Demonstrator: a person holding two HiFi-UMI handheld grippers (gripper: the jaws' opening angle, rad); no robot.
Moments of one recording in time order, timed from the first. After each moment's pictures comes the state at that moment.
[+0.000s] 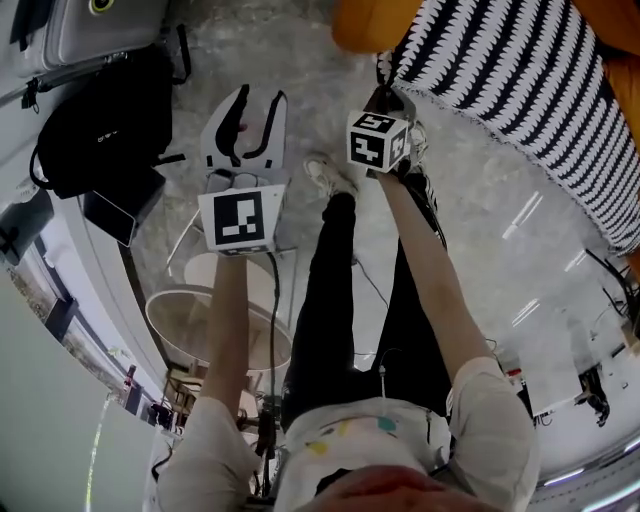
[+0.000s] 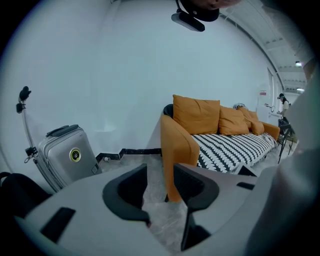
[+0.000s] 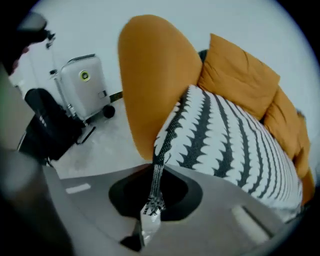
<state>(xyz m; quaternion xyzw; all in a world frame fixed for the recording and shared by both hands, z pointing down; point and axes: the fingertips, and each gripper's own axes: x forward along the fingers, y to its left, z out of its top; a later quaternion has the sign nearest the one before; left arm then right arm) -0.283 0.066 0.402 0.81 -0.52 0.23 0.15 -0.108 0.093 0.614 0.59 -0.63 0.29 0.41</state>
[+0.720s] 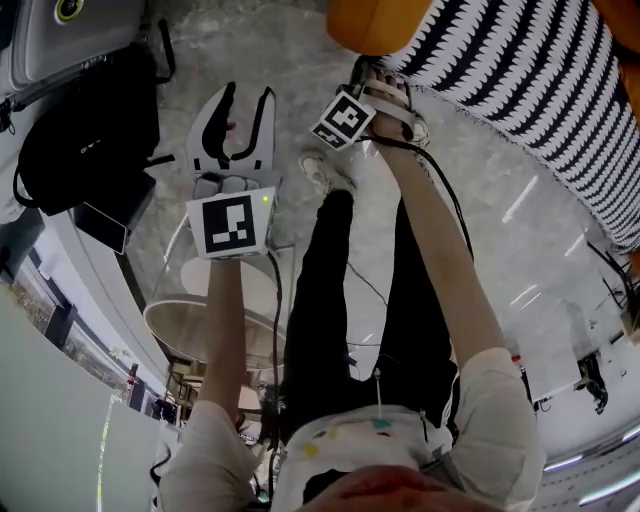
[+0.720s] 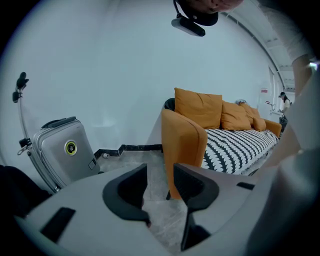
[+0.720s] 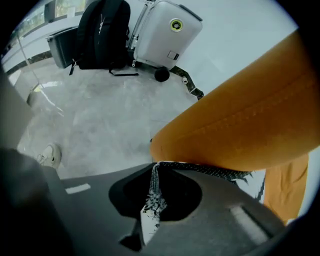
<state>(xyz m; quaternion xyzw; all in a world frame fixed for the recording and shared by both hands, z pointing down) -0.289 0.046 0.450 0.81 -0.52 0.24 0.15 -0.152 0.056 0.708 0.32 -0.67 -0.02 0.67</state>
